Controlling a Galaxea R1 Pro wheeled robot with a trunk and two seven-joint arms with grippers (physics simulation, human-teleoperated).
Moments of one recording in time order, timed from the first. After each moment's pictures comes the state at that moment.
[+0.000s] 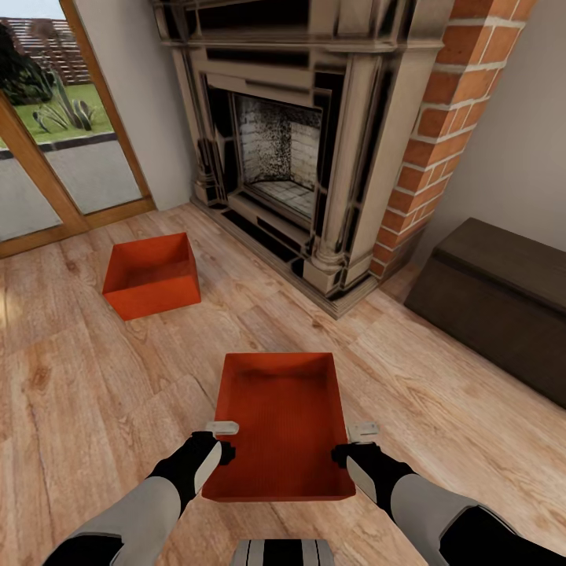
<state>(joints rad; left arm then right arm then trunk) -0.74 -0.13 -0.01 -0.33 0.06 0.46 0.28 -0.79 0.09 0.55 -0.15 -0.49 0.22 -0.27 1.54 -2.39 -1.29</state>
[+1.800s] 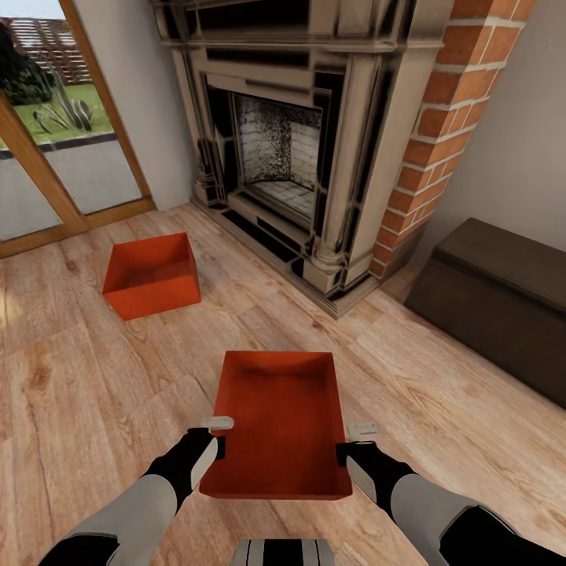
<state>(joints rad) -0.74 -0.12 -0.01 -0.36 0.08 0.46 0.30 -0.79 0.09 0.55 -0.15 -0.50 0.20 -0.27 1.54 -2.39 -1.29</state>
